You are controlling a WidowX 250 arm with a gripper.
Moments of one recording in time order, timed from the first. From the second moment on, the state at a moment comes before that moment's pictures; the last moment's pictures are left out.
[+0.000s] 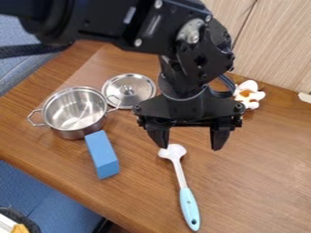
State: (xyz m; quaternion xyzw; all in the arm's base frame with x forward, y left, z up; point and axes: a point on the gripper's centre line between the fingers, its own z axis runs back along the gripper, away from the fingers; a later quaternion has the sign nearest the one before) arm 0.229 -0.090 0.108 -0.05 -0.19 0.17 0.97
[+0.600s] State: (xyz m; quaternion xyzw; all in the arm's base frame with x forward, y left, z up) arm 0.218 -0.087 0.074 -0.03 -0.16 0.18 0.97
